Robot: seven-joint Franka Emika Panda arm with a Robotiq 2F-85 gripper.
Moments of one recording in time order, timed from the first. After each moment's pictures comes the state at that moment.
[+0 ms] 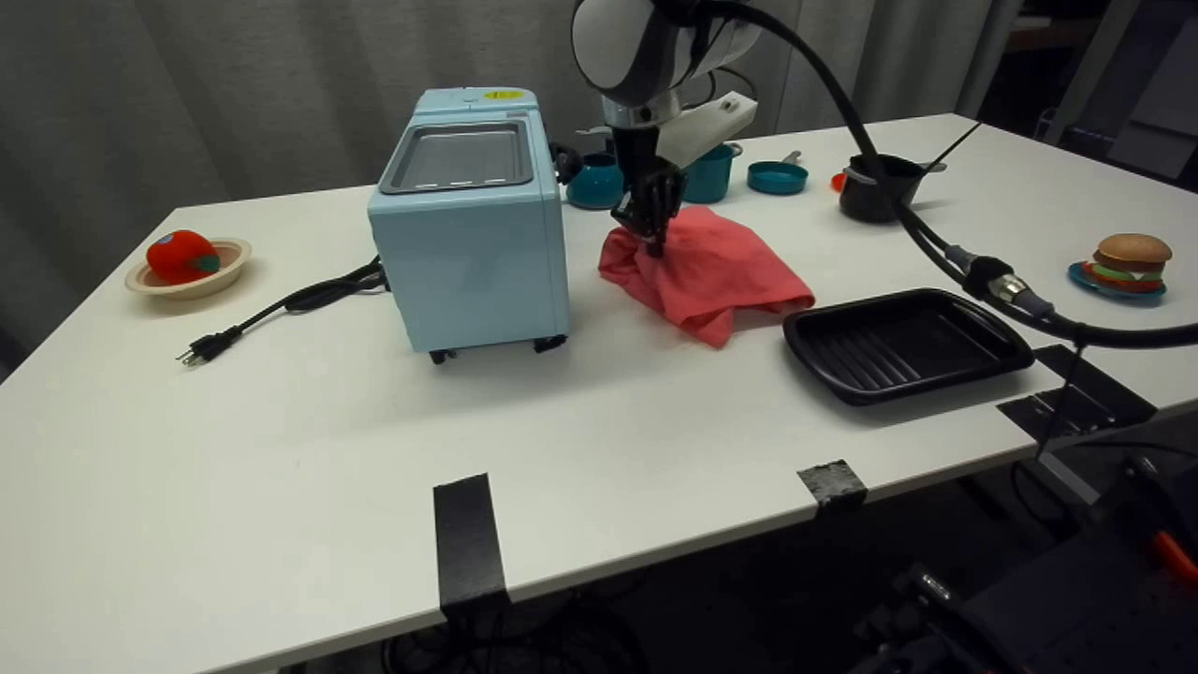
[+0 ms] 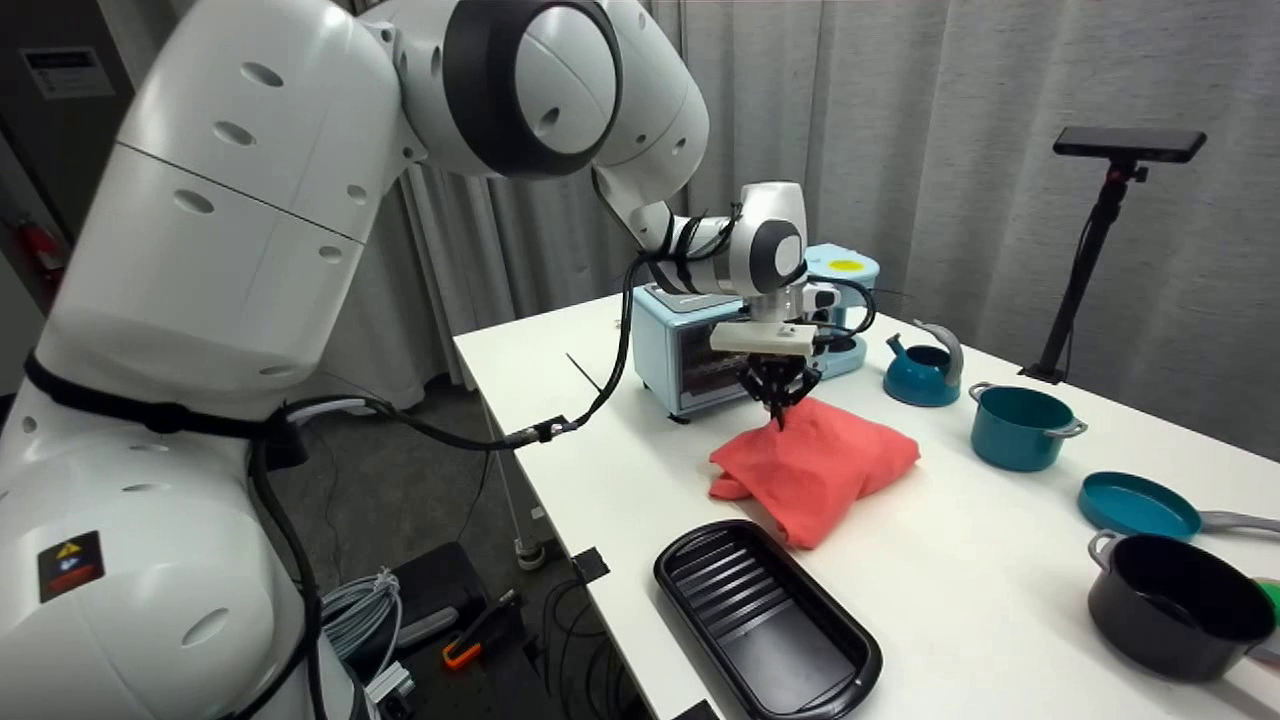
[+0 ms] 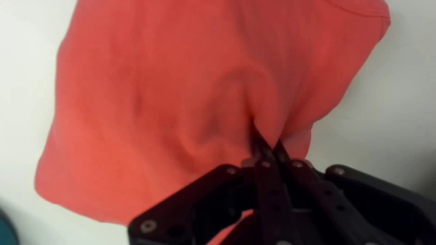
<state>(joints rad) 0.13 0.64 0.06 -1.67 -0.22 2.28 -0.10</state>
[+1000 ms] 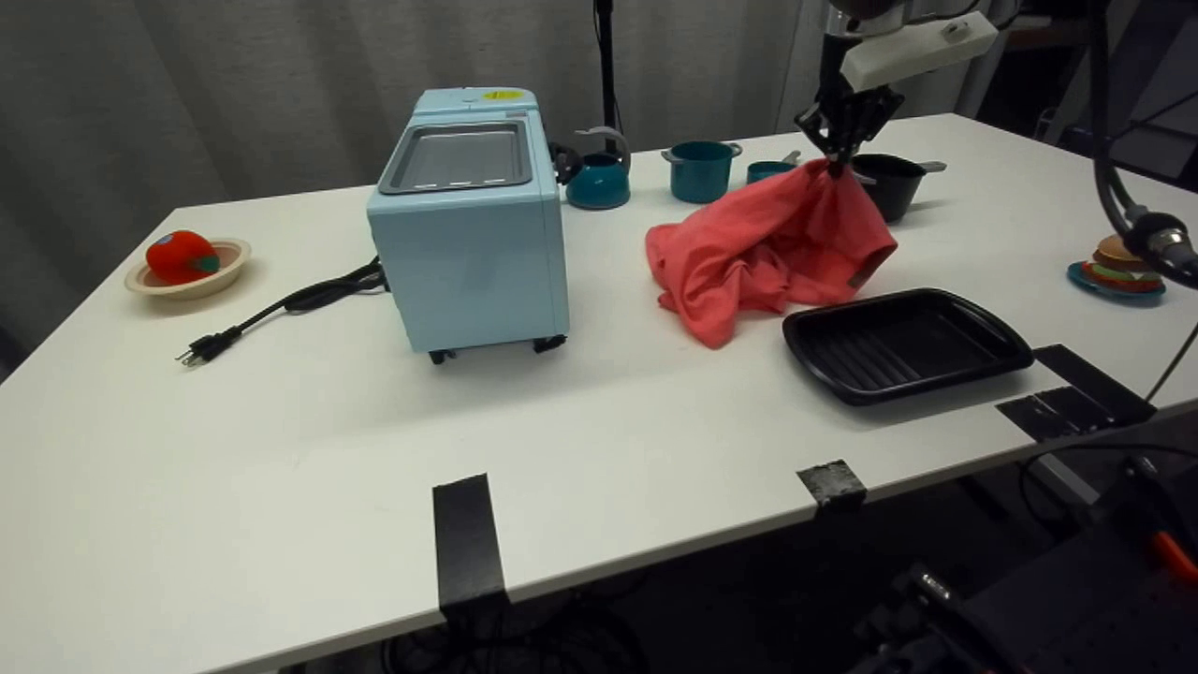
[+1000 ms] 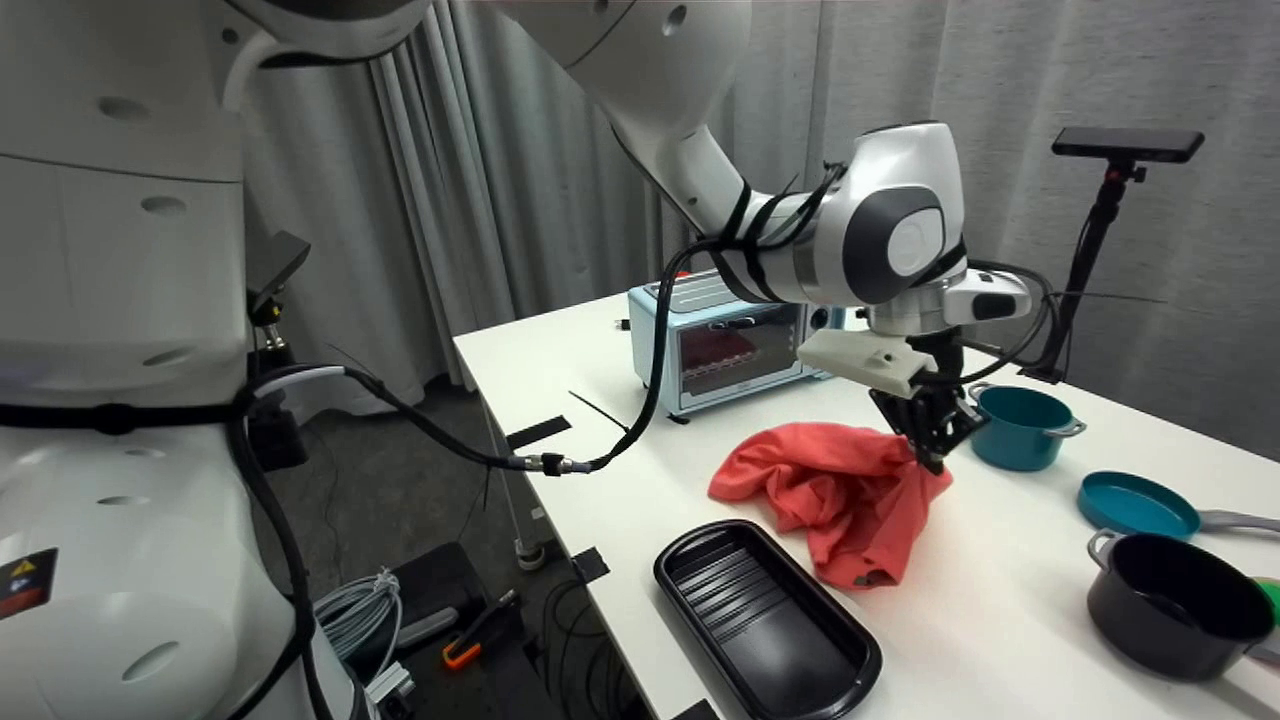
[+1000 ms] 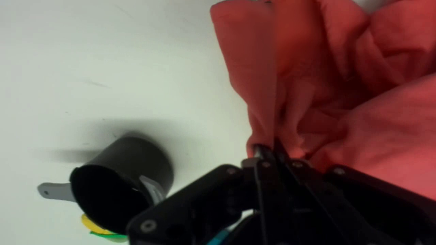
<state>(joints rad) -0.01 0.33 -0.17 -2.02 -0.25 2.48 0.22</state>
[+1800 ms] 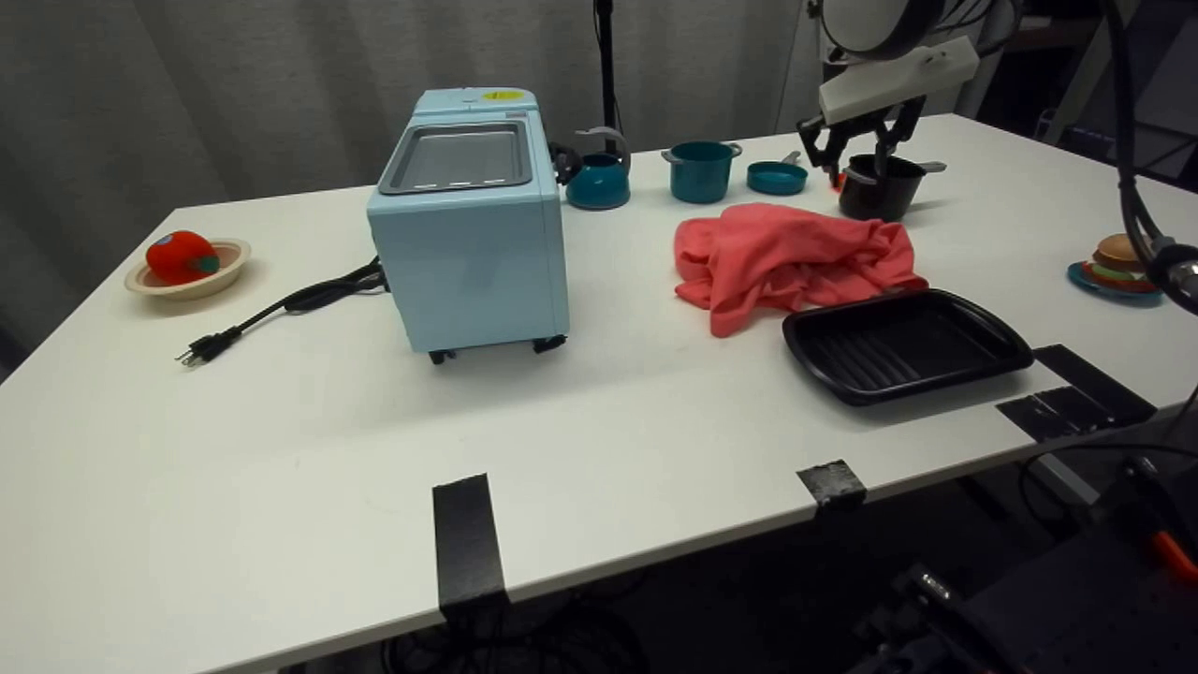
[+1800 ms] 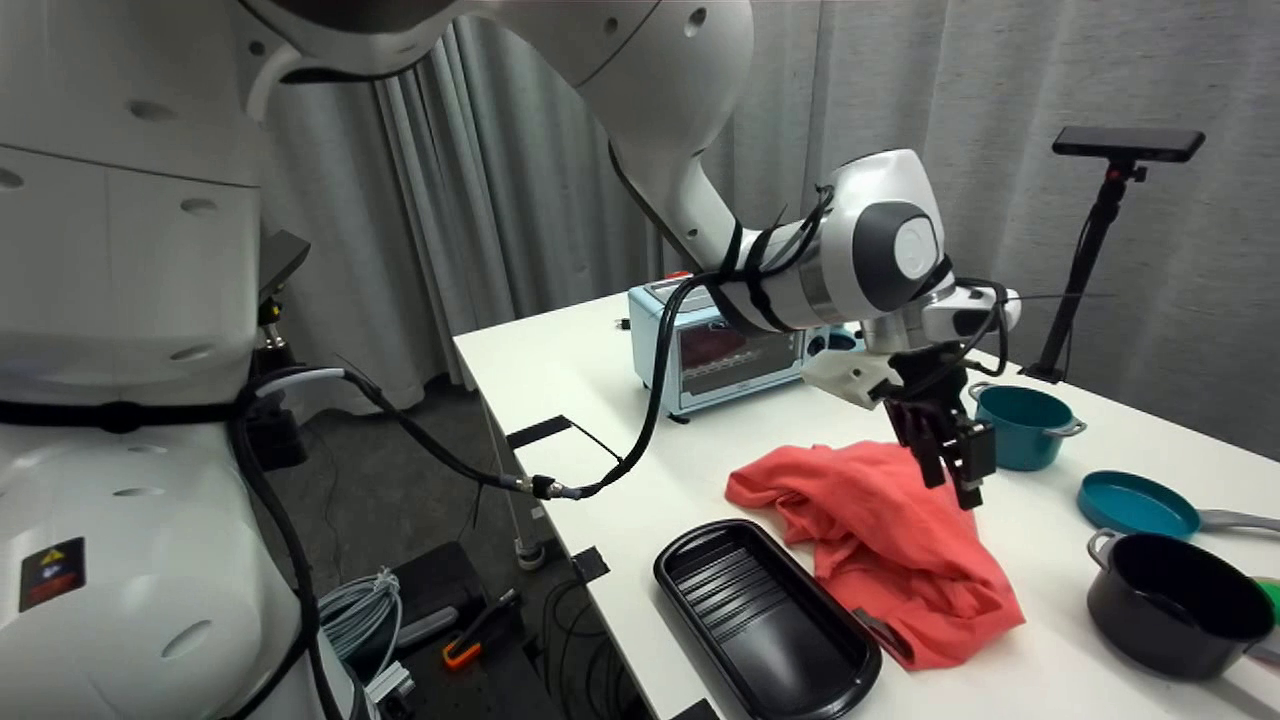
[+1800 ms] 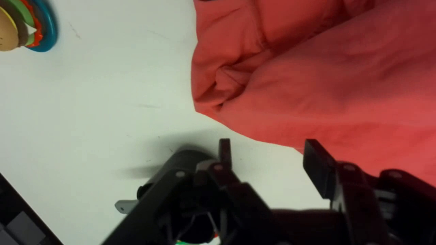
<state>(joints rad) 0.08 0.37 -0.27 -2.02 -0.47 2.47 0.64</state>
